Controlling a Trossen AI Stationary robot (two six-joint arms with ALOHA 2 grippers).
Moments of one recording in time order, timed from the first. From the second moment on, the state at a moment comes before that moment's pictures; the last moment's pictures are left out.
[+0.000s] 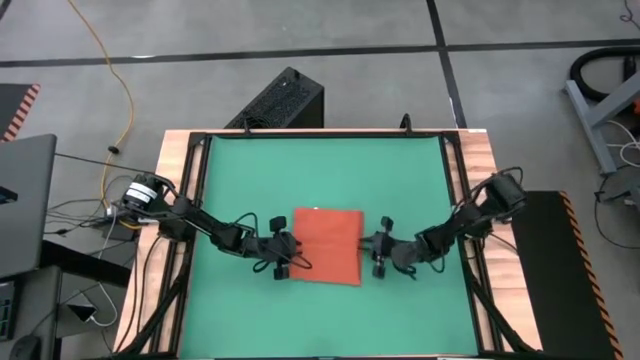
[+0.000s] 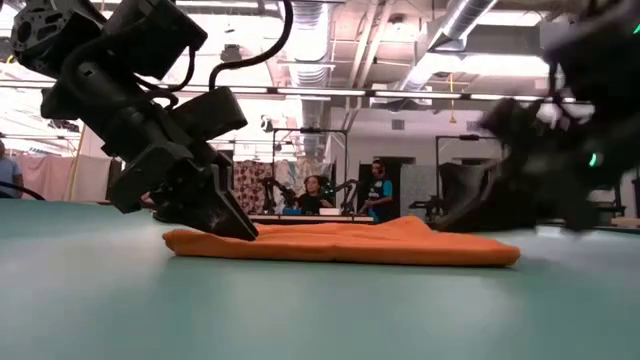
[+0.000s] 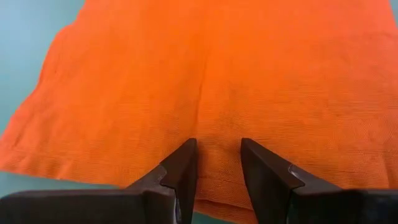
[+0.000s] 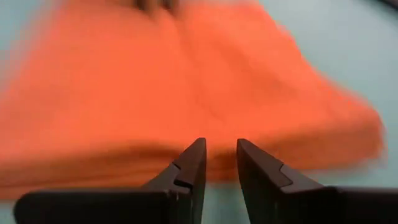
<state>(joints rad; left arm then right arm) -0.29 1.72 0.57 0.44 -0.36 -0.17 0.42 1.70 0.33 0.84 0.63 0.23</state>
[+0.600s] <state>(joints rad) -0.29 1.72 0.57 0.47 -0.34 -0.19 0.58 1.77 0.74 0.38 0.52 0.12</state>
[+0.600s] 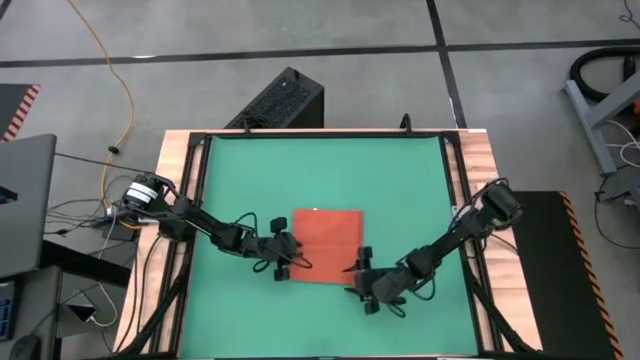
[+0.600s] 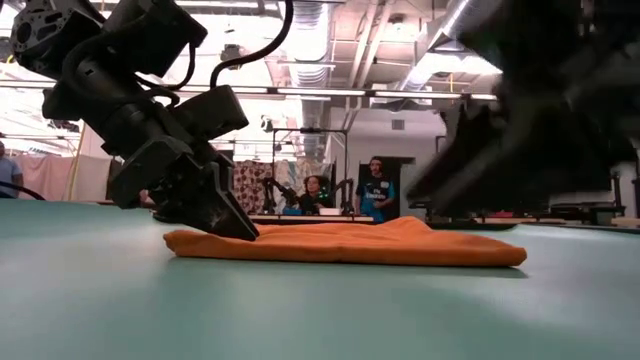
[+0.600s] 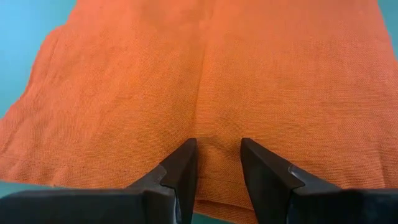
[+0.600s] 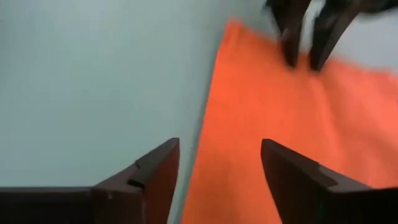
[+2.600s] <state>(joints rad) -0.35 1.62 0.57 0.54 -0.21 -0.12 0.69 1.88 0.74 0.18 0.76 0.65</state>
